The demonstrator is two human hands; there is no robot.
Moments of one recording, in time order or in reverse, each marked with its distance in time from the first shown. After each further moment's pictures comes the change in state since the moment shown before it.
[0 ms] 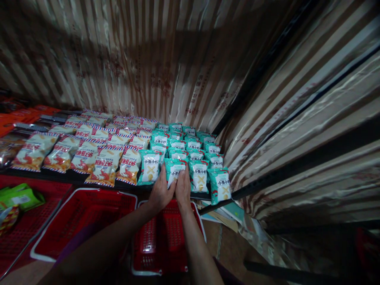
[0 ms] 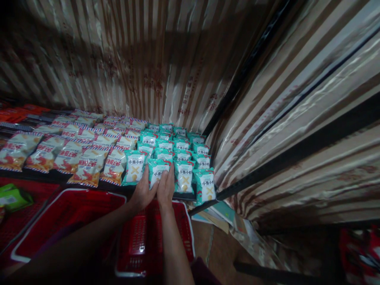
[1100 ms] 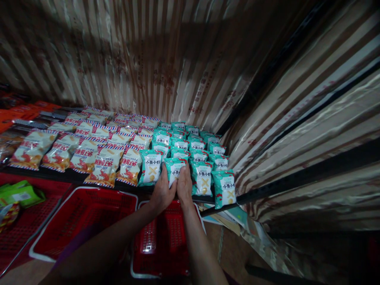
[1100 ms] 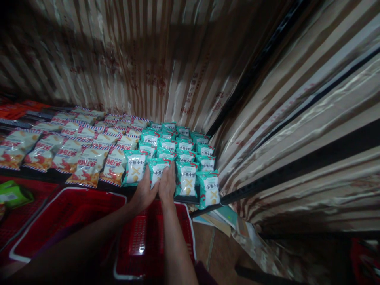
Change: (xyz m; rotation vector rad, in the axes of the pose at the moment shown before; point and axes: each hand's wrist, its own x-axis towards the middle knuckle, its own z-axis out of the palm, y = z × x) left_hand 0.006 -0.005 0.004 -0.044 0.028 -0.034; right_hand 0.019 0.009 0.010 -0.017 -0.081 -0.015
